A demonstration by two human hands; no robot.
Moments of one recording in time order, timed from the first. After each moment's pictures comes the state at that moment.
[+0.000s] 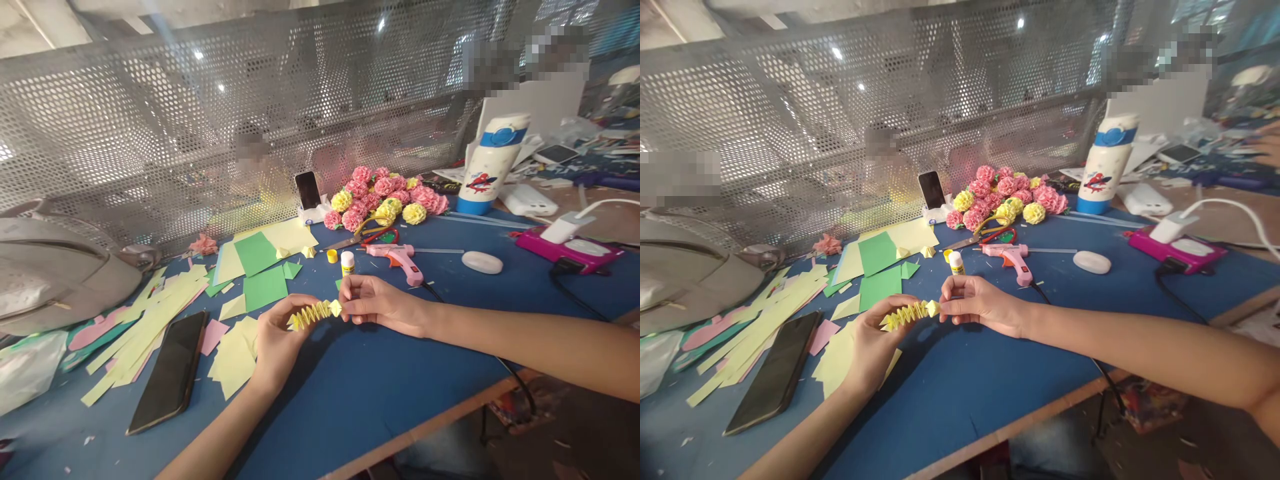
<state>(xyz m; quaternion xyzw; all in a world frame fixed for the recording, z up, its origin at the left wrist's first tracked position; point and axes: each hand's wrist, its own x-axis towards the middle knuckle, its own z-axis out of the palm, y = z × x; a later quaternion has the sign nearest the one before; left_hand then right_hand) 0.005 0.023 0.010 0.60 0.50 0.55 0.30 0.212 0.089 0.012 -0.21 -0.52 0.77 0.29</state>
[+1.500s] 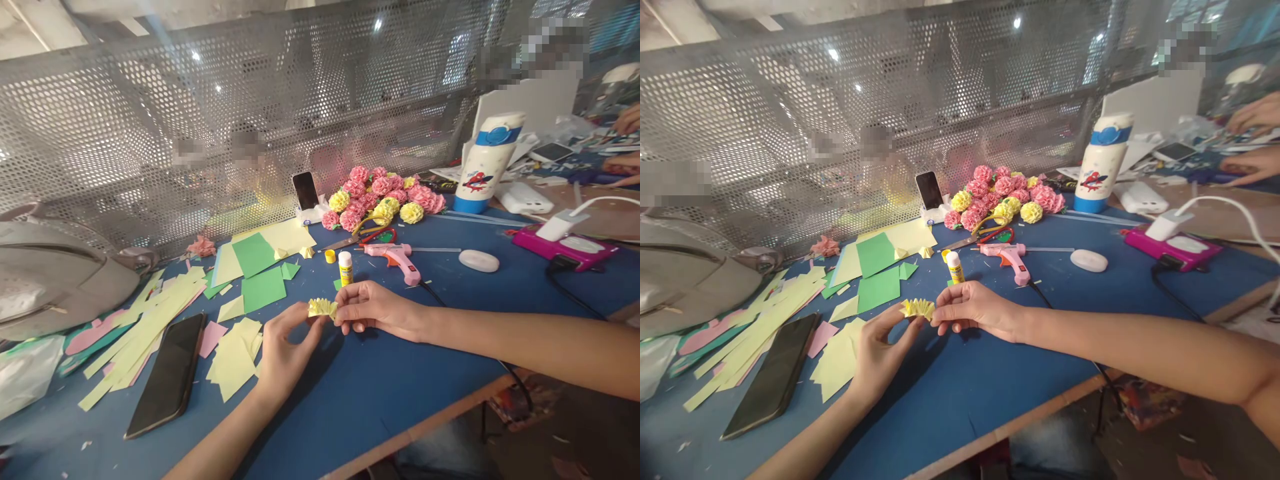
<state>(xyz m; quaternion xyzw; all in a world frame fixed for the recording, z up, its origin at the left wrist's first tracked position) 0.008 0.017 0.005 0.73 0.48 0.46 0.16 0.205 0.086 0.005 -0.25 -0.51 0.77 0.27</state>
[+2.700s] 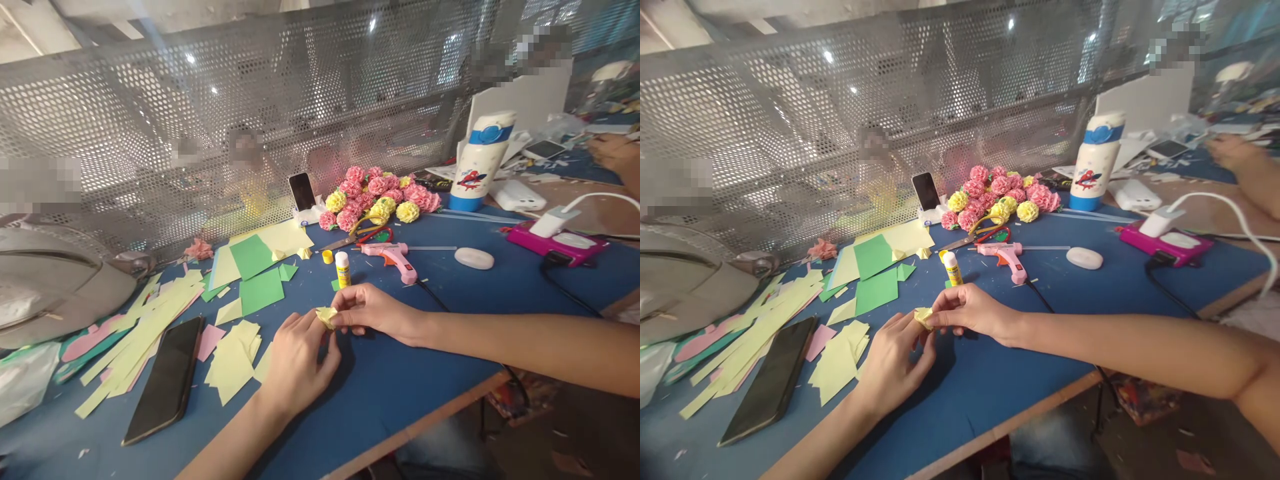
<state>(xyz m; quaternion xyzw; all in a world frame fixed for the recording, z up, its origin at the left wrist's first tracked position) 0.021 0.009 0.010 0.85 0.47 0.26 0.00 0.201 0.077 0.007 -0.28 -0.58 0.71 0.30</state>
